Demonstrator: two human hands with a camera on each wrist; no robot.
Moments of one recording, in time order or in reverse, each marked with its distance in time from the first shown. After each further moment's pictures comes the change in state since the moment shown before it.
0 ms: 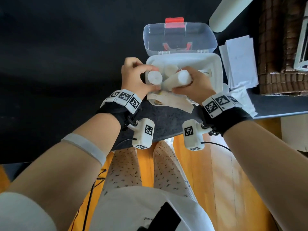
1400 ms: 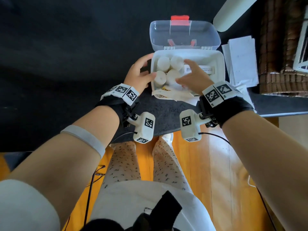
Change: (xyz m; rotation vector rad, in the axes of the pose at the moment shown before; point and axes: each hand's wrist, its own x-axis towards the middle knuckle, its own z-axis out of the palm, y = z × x) left_hand -0.018 0.008 -0.019 -0.503 -0.177 -0.302; right_hand 0.011 -0.012 0.008 -0.074 -0.135 0.178
